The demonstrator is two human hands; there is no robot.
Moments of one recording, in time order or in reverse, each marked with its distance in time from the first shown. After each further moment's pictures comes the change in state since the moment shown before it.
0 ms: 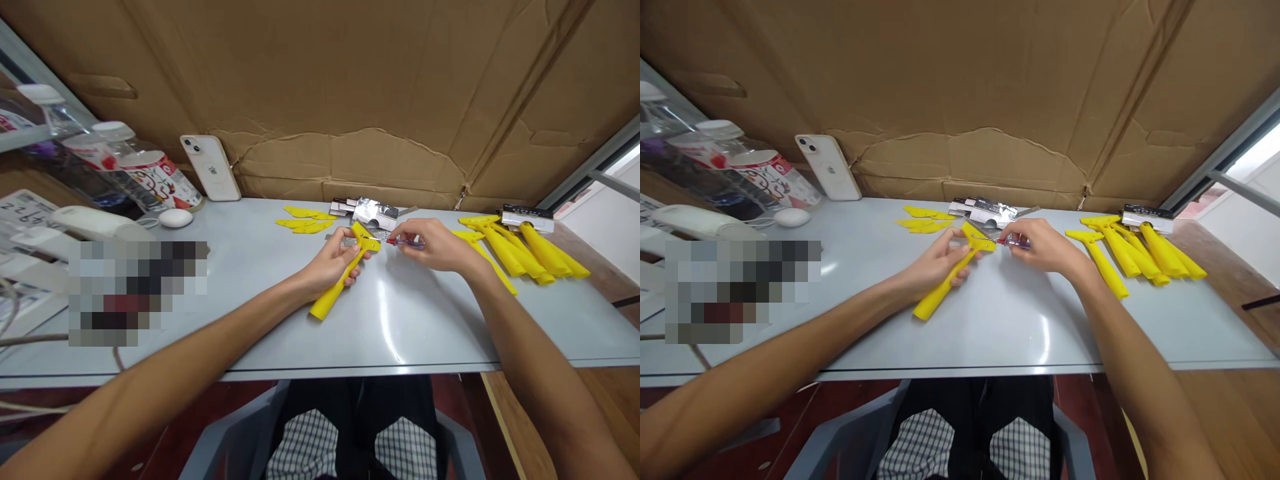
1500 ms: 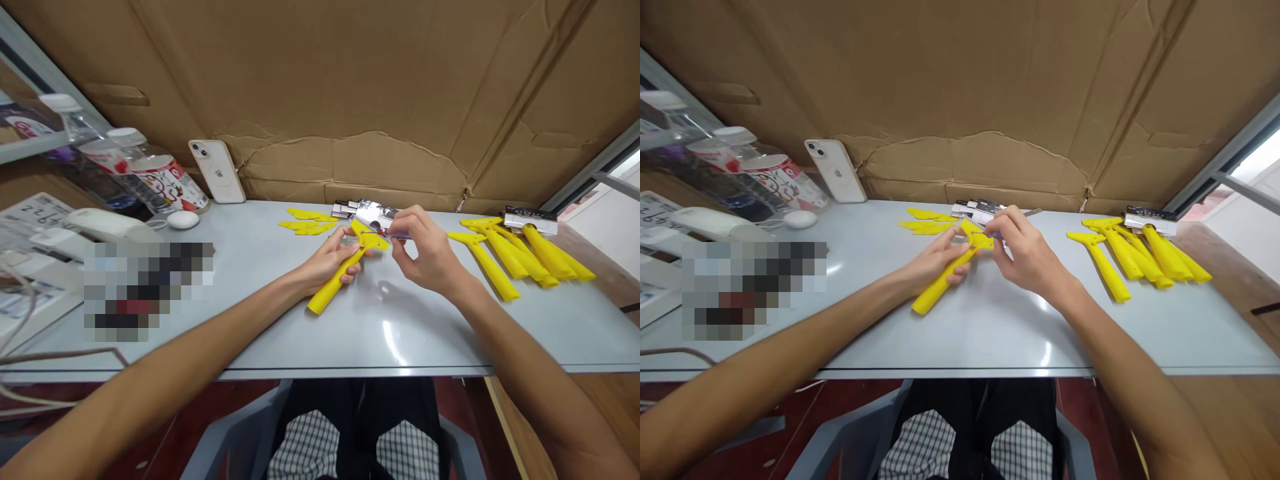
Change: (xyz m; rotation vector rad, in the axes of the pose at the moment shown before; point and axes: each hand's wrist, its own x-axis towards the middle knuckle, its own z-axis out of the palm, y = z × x) left_hand 0.010 0.001 -0.015 -0.103 -0.114 0.007; right_hand 0.000 -0.041 0.024 0.006 0.509 -0.394
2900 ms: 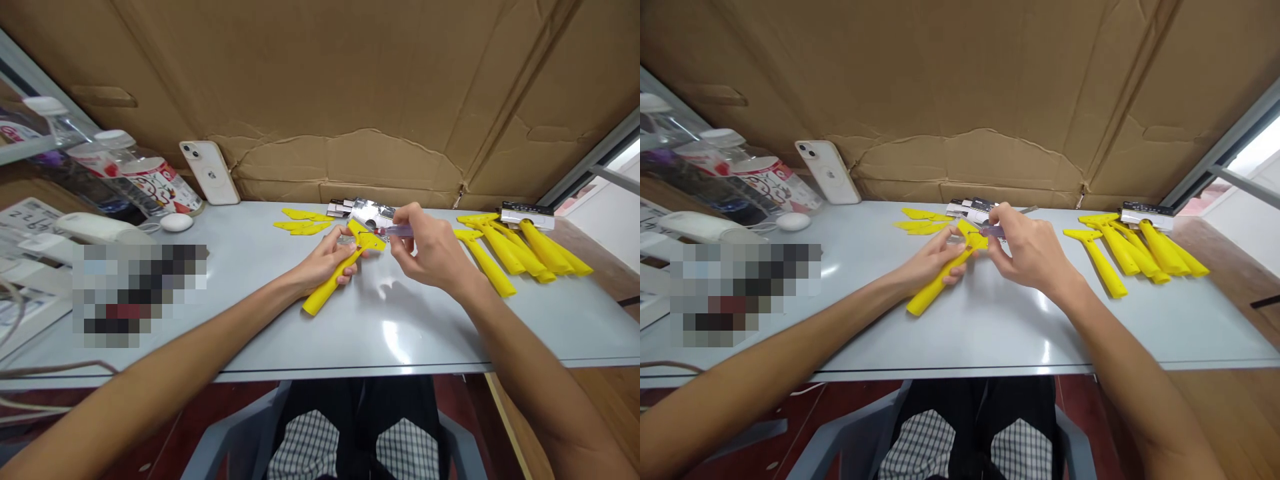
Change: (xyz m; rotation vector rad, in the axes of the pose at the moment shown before) left_hand -0.004 0.002 0.006 0.069 -0.028 0.024; right_hand 0.003 -0.012 -0.014 -0.287 -0.101 0.234
